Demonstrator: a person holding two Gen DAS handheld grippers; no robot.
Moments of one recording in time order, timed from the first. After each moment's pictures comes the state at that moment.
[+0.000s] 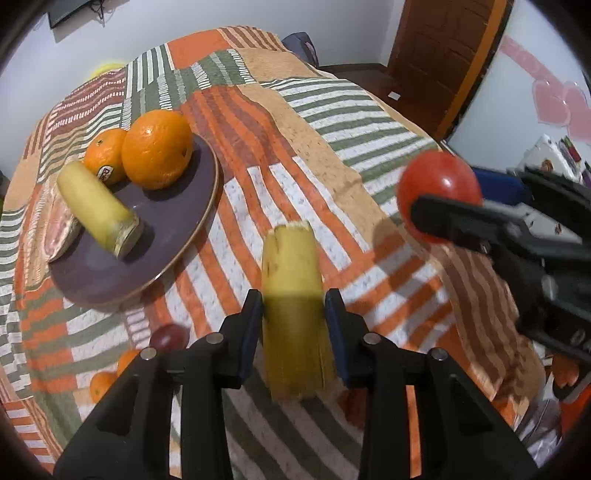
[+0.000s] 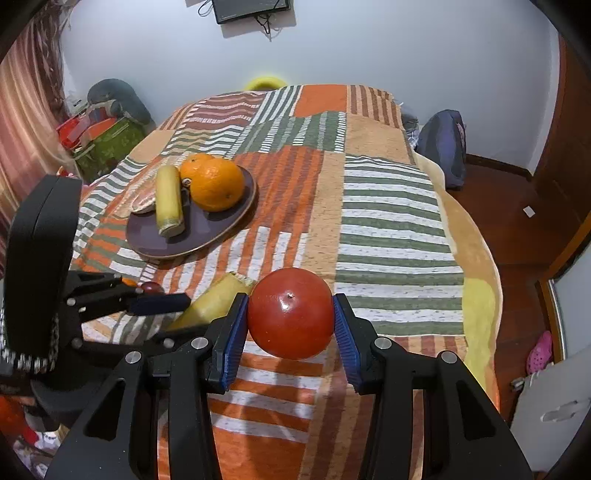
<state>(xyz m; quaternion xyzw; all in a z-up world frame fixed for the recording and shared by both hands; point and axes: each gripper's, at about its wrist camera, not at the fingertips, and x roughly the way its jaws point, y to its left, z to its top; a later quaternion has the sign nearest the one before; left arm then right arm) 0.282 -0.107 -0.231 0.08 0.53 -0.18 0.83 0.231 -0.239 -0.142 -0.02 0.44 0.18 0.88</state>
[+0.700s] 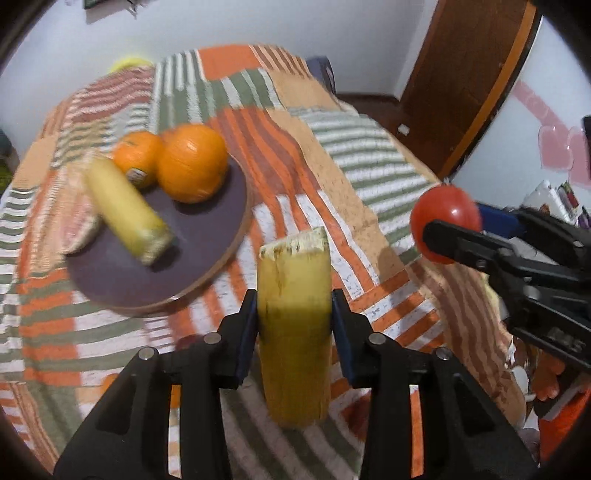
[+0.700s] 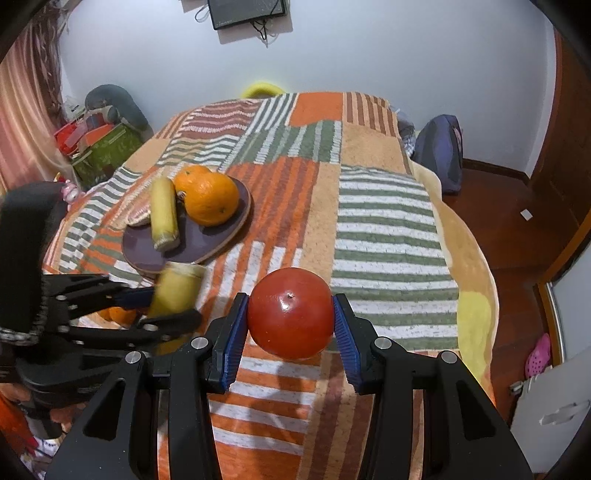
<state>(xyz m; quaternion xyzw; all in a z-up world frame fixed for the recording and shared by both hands) 0.281 -0.077 -0.205 0.01 0.49 -0.16 0.86 0.238 -0.238 -0.130 -0.01 0.42 0.18 0.89</state>
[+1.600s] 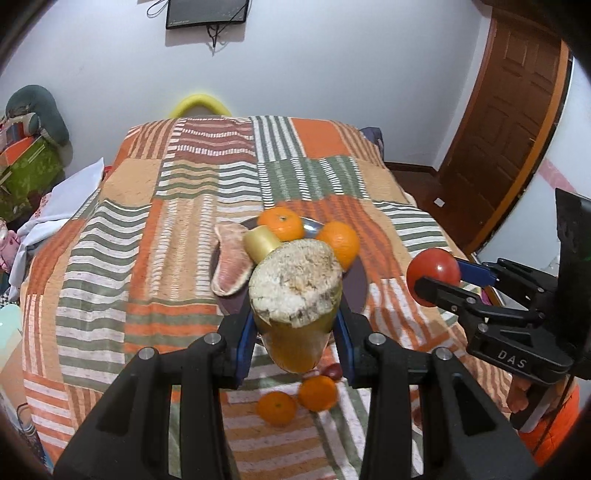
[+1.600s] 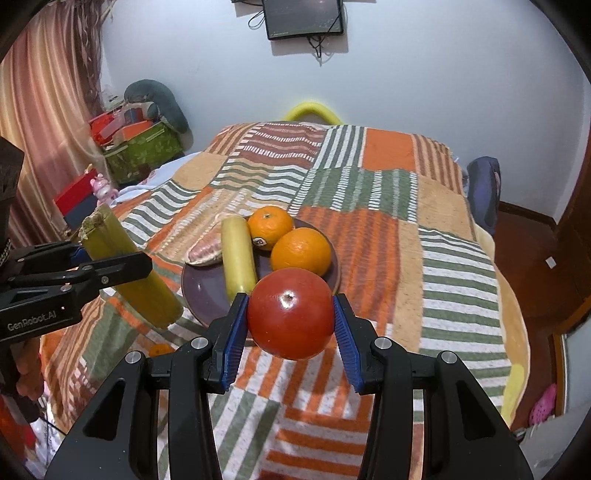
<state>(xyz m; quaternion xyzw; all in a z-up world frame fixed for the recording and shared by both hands) 0.281 0.046 -0.136 -0.04 0.41 -0.08 0.91 0.262 -0.146 -0.108 -0.05 0.39 0.25 0.89</state>
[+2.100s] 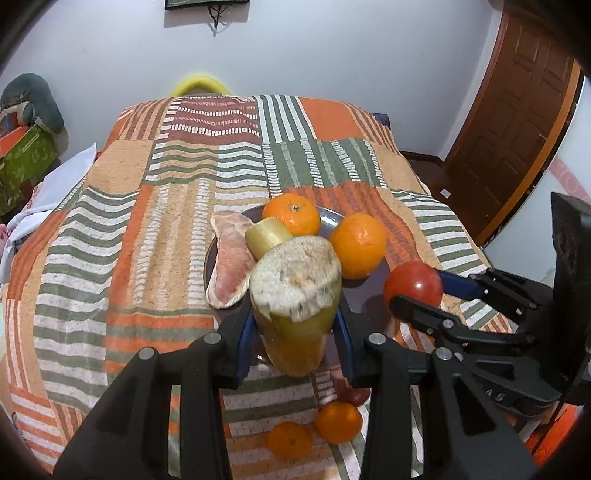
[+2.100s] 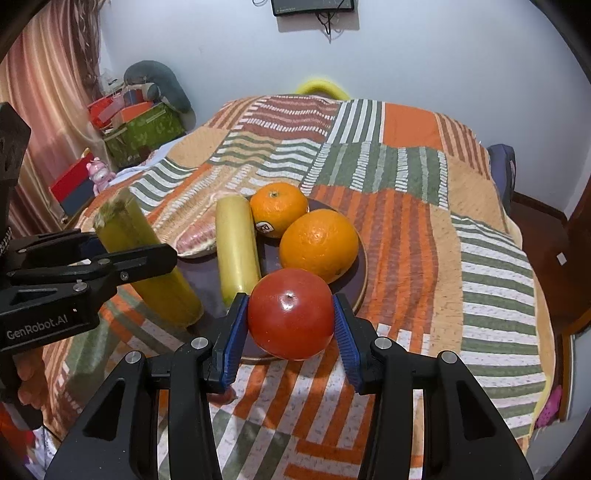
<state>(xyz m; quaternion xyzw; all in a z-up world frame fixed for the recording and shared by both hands) 0.324 0.052 -0.170 -0.05 0.43 -0.08 0.90 0.285 -0.118 -0.142 -0.05 0.42 0.26 0.87</state>
